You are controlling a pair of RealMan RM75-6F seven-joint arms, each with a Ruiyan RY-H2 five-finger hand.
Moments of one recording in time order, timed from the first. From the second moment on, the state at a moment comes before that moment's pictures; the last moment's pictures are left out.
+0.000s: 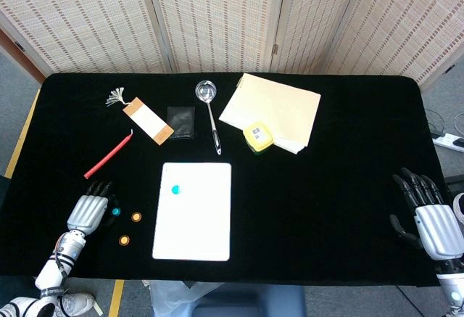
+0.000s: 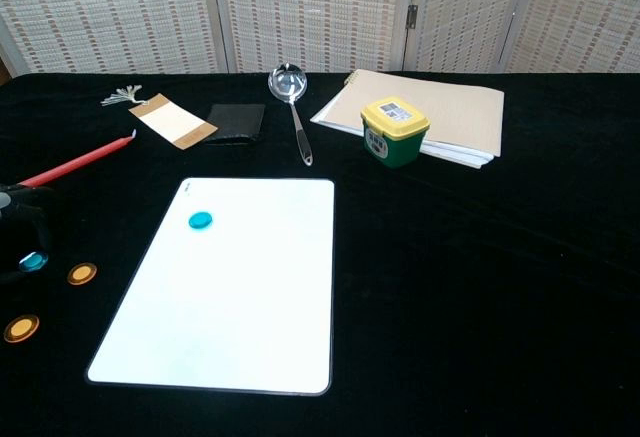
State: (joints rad) left arm -0.43 -1.46 0.02 -1.23 1.31 1.04 0.10; right arm 0.08 -1.07 0.03 -1.58 -1.60 1.50 0.15
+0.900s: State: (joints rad) left arm -0.44 -1.47 -0.02 -1.22 1.34 1.03 0.07; right arm 0.08 -1.07 0.03 -1.58 -1.59 1.51 0.15
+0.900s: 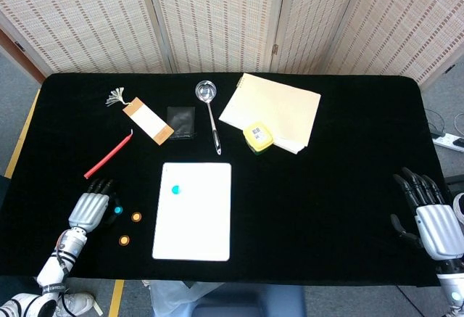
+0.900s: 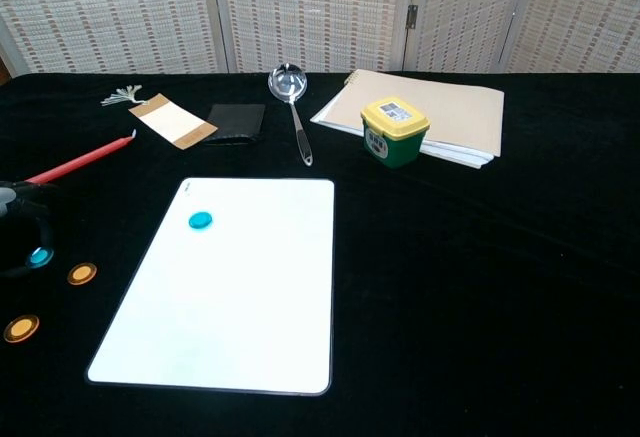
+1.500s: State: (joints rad) left arm -0.65 -1.48 -0.15 -1.39 1.32 0.88 0.15; right arm 0.07 -1.07 0.03 -1.56 -1.58 1.51 0.17
